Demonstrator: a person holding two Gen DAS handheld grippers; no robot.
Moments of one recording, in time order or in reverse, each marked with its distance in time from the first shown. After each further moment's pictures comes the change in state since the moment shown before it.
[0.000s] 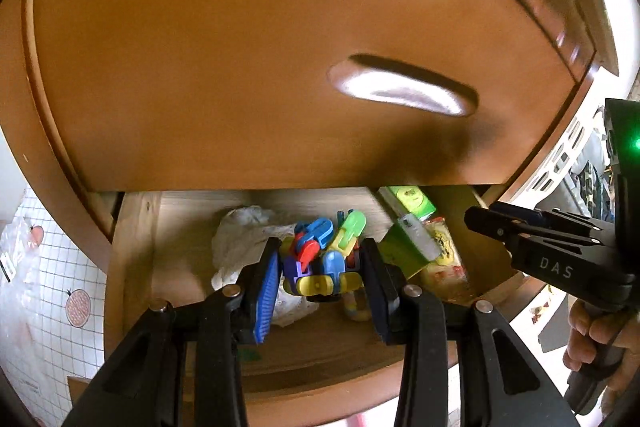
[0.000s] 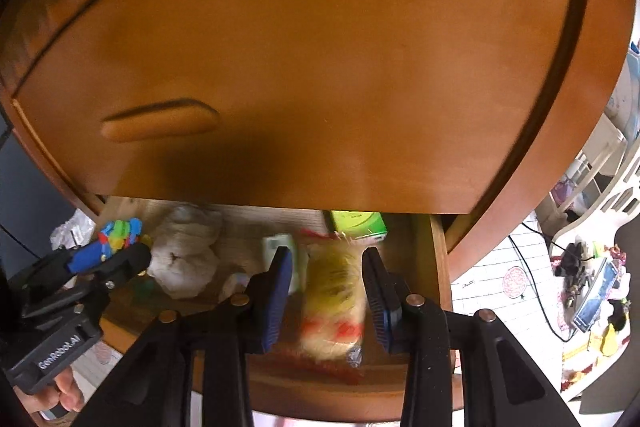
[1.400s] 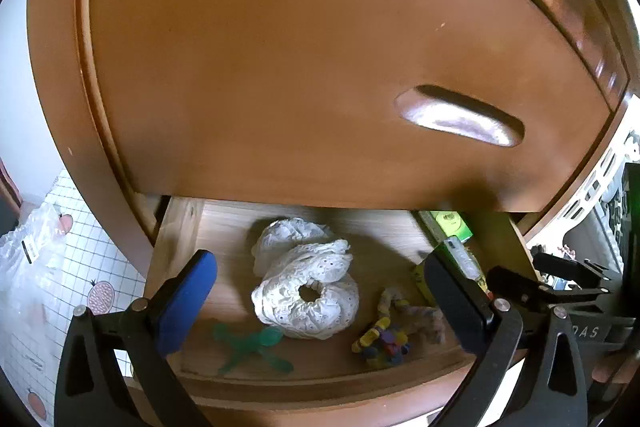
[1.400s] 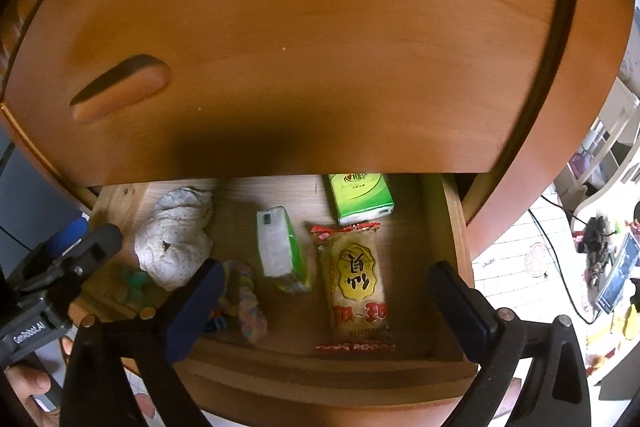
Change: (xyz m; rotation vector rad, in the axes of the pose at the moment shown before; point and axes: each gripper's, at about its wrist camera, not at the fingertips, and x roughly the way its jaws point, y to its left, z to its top) left arm -0.013 0.015 0.004 -0.071 -0.055 0.135; right arm 0.019 -0.014 -0.015 0.059 0.045 0.074
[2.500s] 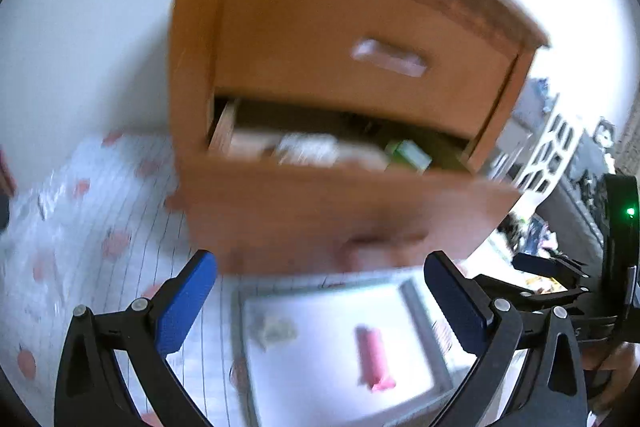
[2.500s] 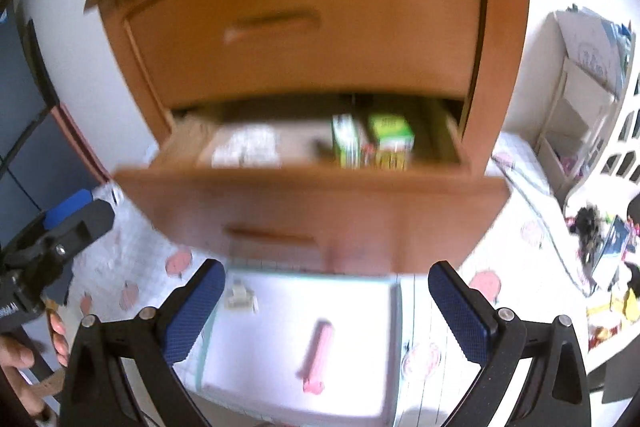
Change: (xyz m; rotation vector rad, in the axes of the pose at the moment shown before) left arm -0.095 0.027 -0.127 0.010 -0.042 -0.067; right arm -0.075 0.041 -0.135 -0.077 -0.078 0.044
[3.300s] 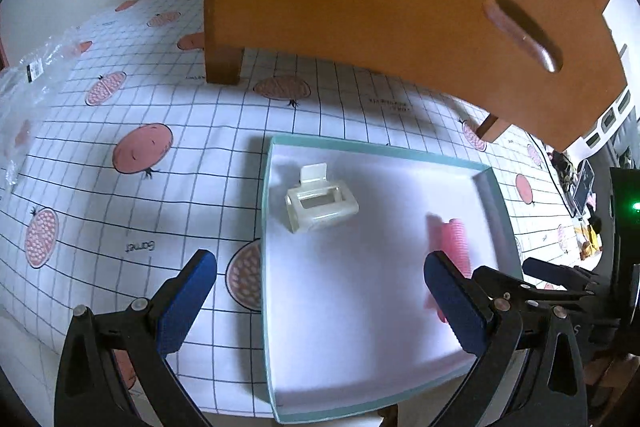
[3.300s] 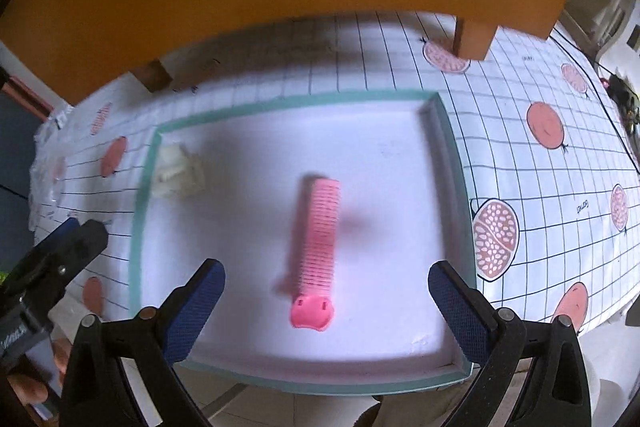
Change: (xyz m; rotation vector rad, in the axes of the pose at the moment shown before) left arm 0.109 0.041 -0.117 -0.116 0.301 0.070; right arm 0.140 -0.007 -0.115 0.123 0.349 -0.058
